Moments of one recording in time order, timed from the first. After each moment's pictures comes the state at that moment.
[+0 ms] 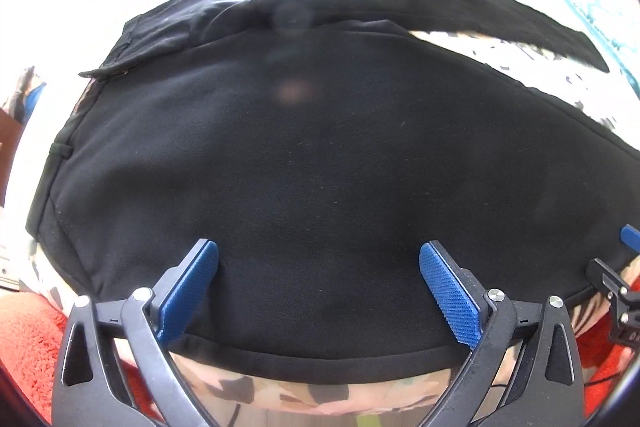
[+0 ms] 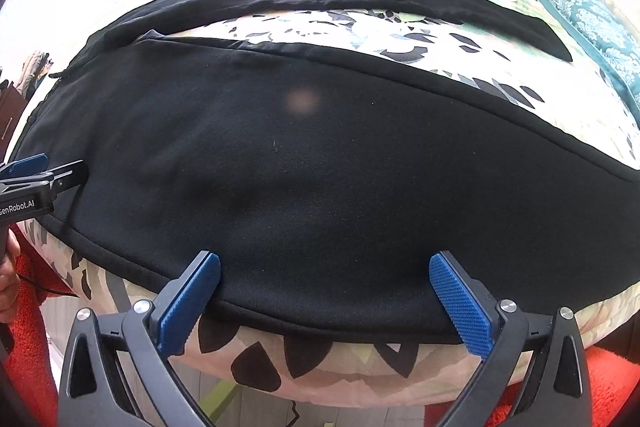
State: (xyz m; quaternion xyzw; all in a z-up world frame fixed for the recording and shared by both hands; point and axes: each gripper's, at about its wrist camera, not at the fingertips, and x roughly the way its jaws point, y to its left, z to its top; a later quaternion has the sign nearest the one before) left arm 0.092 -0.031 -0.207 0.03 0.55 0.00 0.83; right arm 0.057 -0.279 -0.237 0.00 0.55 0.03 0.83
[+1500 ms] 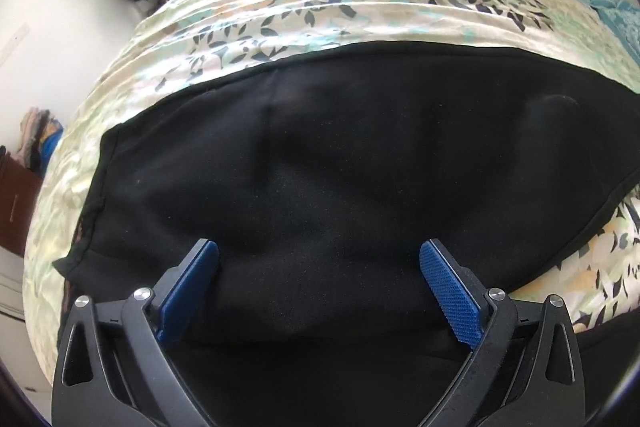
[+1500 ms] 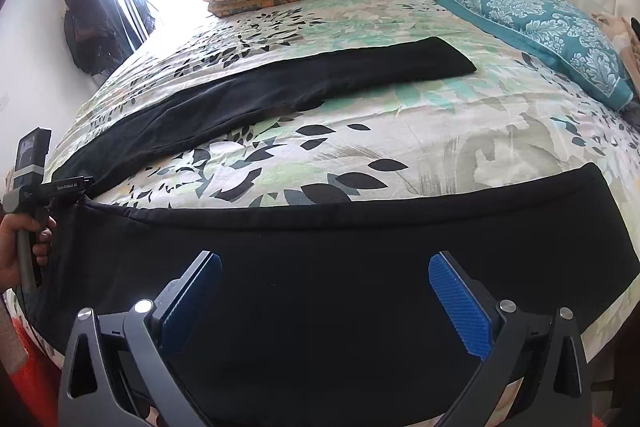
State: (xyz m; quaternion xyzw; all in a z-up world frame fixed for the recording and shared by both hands) left arm 0.281 -0.013 -0.218 0.07 0.52 0.05 0.85; right arm 0.081 -0.402 -0.202 0.11 0.44 -0.05 0.89
